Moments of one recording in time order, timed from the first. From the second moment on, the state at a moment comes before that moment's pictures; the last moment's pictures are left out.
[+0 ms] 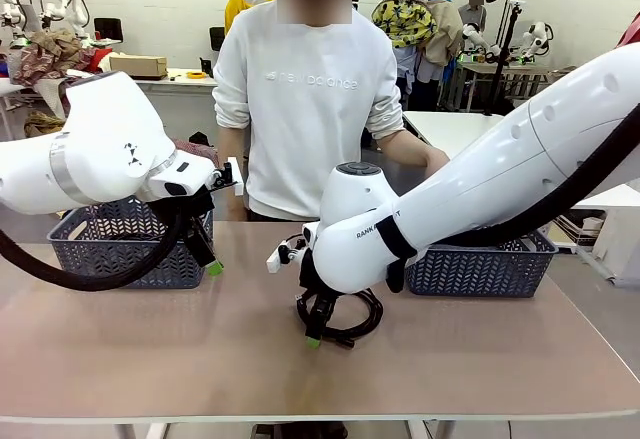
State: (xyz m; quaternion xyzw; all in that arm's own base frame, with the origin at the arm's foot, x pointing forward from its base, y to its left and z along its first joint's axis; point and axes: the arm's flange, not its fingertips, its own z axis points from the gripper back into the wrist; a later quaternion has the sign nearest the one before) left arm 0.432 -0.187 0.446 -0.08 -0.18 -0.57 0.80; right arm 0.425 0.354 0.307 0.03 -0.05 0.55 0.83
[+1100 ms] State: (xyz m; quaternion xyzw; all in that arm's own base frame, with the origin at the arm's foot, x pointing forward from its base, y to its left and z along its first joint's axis) left arm 0.432 -0.187 0.446 -0.08 -0.18 -0.57 0.80; right arm 0.434 0.360 0.307 0.03 -0.05 0.54 0.84
